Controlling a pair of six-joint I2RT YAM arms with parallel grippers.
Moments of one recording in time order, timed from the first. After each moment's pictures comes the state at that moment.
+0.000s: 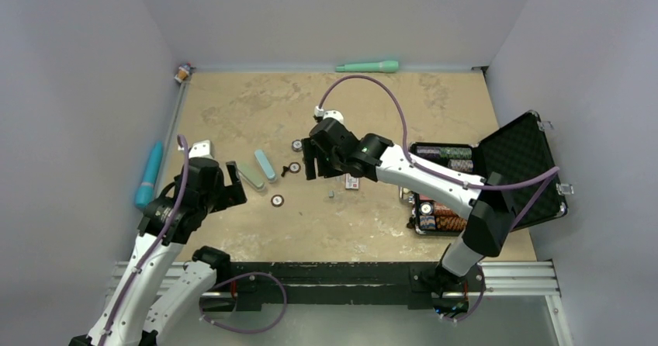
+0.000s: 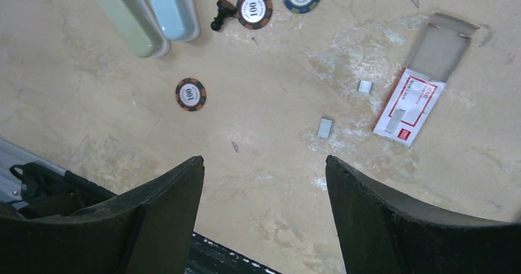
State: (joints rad) left arm -0.33 0.65 0.87 -1.06 -0.29 -0.51; right arm 0.96 1.63 1.43 -0.66 0.22 0.65
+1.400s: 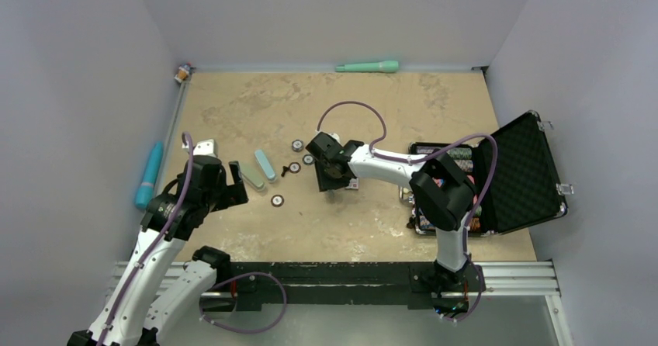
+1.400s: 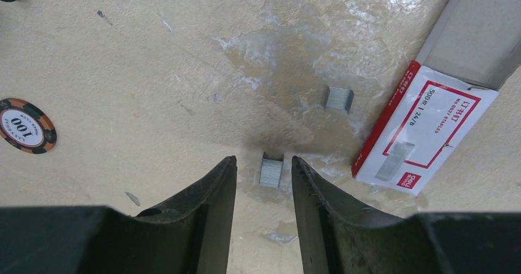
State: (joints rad) left arm -0.34 0.69 0.87 -1.05 -0.28 -0.49; right arm 0.88 1.93 1.35 -0.58 0.16 0.62
